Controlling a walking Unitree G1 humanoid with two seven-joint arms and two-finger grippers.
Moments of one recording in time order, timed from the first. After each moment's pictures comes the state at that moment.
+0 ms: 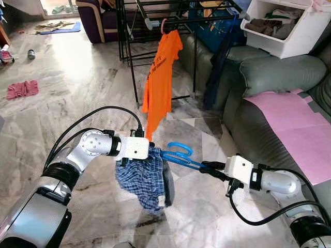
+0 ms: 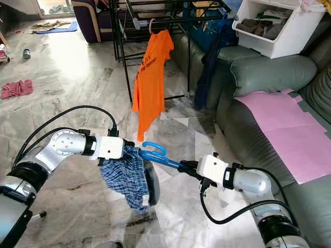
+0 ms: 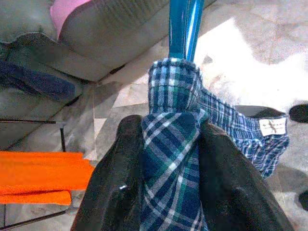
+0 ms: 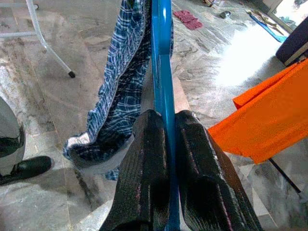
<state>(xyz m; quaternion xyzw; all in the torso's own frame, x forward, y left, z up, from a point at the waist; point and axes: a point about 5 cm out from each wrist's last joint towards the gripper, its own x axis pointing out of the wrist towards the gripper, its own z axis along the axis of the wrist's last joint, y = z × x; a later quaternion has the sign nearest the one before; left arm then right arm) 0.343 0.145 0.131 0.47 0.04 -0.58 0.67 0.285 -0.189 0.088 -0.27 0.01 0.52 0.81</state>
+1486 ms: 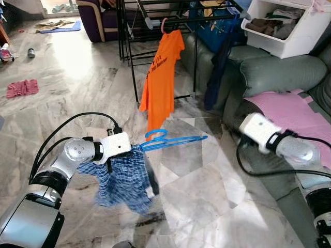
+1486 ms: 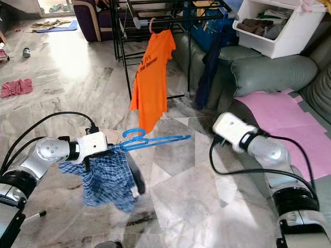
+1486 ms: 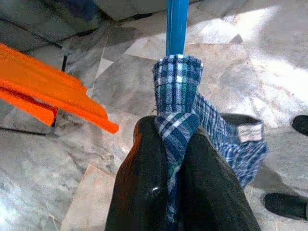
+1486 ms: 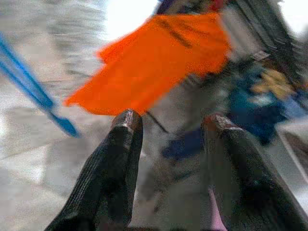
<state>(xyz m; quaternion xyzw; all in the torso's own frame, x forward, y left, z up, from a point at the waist) 0.343 0.194 0.106 0.40 0.14 -0.46 0.78 0.340 -0.234 0.159 -0.38 -0.02 0.24 0.89</state>
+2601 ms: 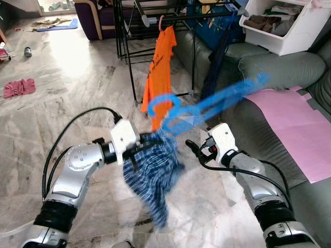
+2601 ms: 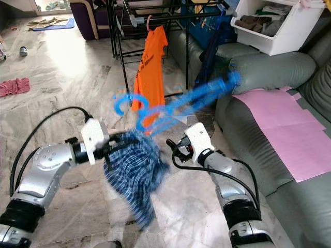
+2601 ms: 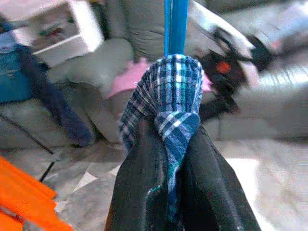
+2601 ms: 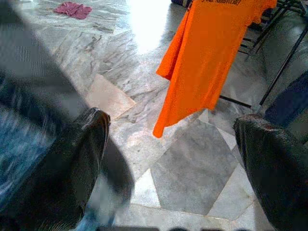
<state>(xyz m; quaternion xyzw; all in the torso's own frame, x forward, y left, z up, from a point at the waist) 0.300 0.139 0.149 0.19 -0.06 -0.54 0.82 0.335 -0.145 0.095 -0.12 0.07 0.27 0.95</state>
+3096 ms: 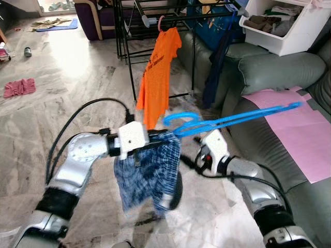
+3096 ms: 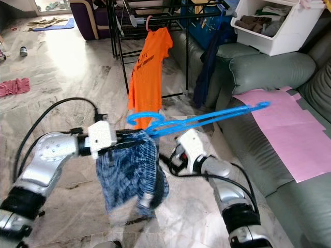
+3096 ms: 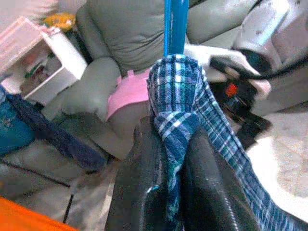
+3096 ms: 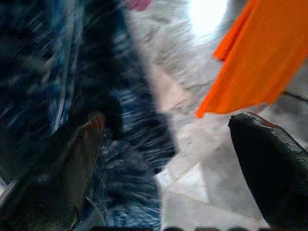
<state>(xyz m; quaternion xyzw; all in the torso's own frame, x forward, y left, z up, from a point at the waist) 0.309 0.121 0.175 0.28 -0.12 -0.57 0.76 0.317 -0.129 0.083 -0.09 0.12 0.40 0.91</state>
